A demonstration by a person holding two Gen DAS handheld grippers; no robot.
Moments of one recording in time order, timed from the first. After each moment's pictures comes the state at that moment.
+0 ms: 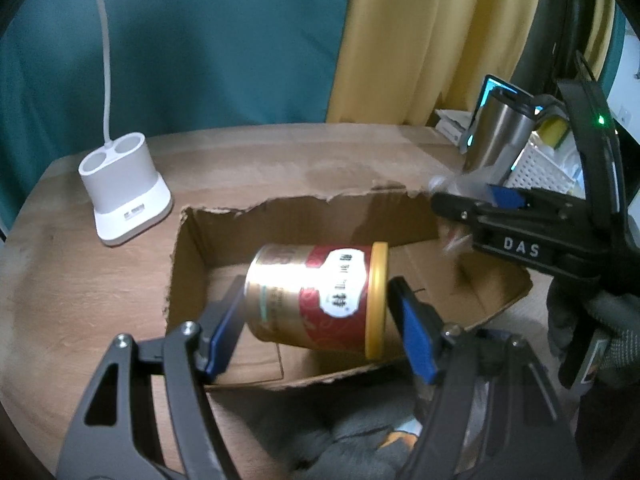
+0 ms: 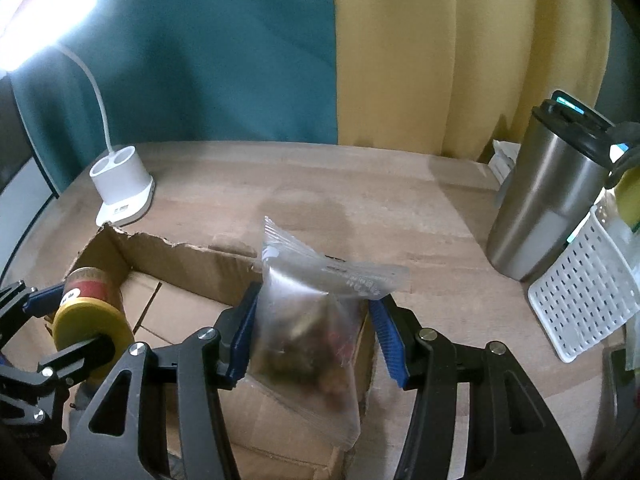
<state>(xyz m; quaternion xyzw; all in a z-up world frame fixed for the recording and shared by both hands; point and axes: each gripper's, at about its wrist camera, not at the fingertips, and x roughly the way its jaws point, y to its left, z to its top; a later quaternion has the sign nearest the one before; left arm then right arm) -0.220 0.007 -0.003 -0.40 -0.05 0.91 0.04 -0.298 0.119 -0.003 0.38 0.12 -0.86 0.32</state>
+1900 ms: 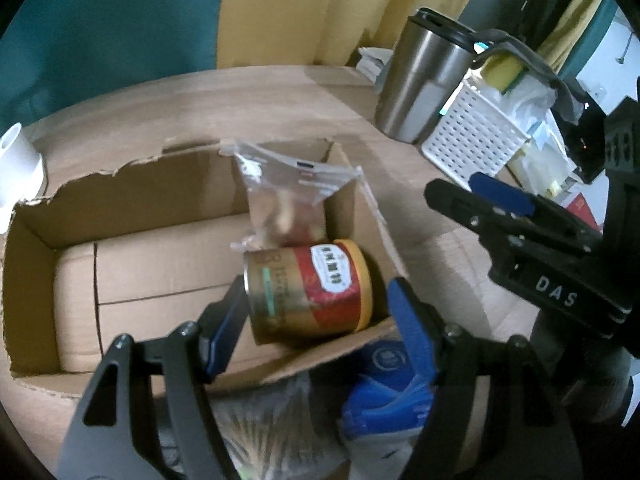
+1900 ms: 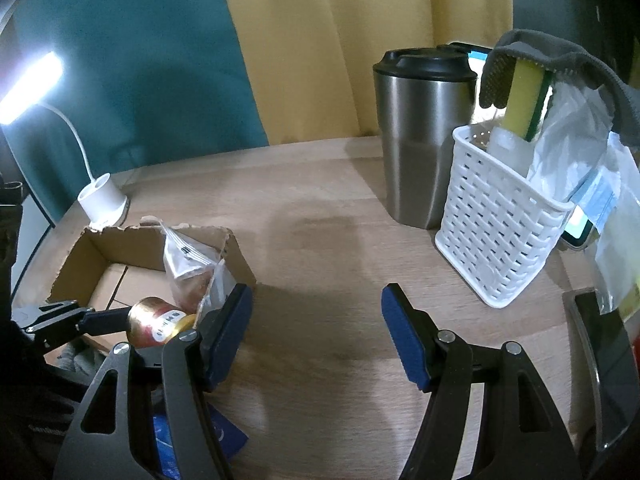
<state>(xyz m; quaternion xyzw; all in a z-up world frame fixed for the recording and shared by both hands) -0.255 0.117 -0.020 -0.49 -0.07 0.86 0.14 -0.310 0.243 0.000 0.38 0.07 -0.86 0.33</state>
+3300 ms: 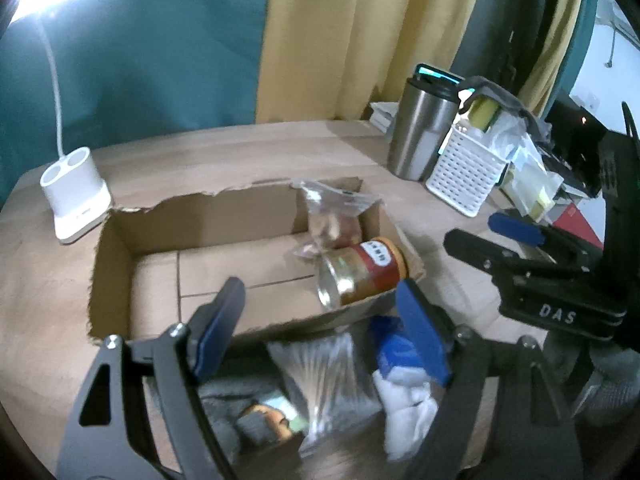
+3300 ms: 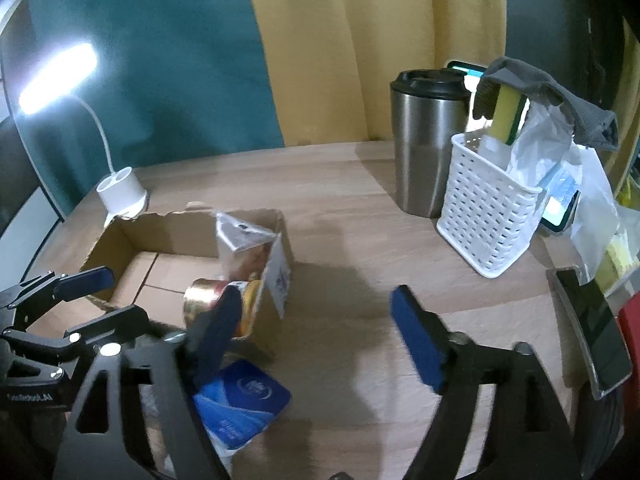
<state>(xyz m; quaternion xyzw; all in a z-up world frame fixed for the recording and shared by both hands) -0.191 0.076 0.016 -0.40 -0.05 0.91 0.10 -0.255 0.249 0.023 0.37 0.07 -0.87 0.33</state>
